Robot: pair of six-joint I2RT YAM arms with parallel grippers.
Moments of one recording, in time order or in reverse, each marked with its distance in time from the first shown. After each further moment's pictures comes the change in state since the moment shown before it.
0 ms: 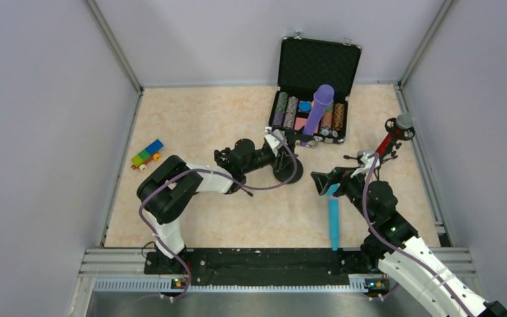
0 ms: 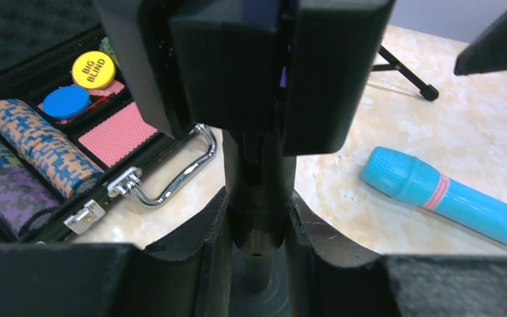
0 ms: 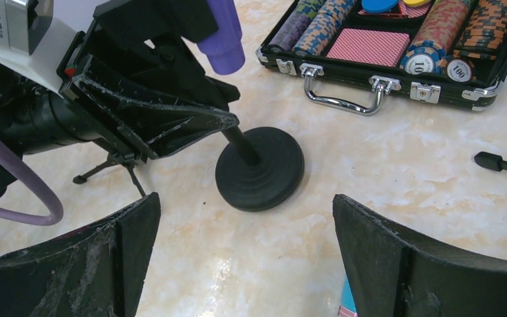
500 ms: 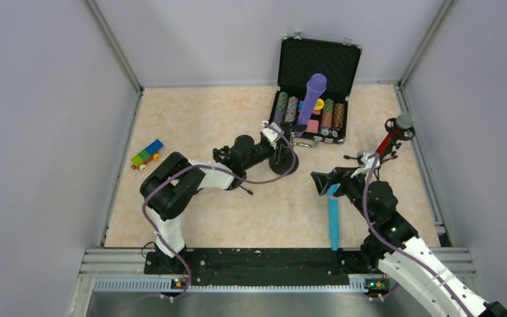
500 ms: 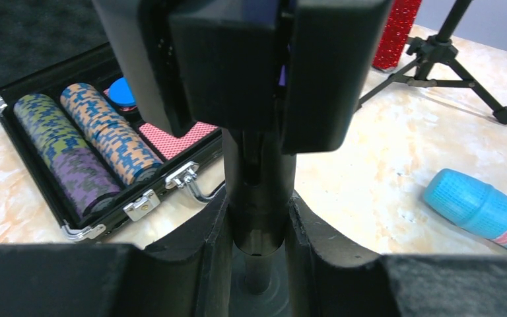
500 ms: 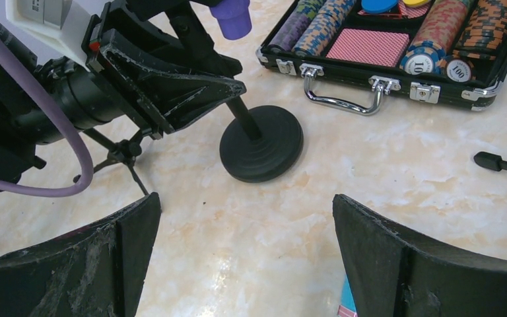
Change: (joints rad) left arm 0.029 0.048 0.058 0.000 -0.113 0.003; right arm 0.000 -0.003 0.000 -0.003 0.000 0.000
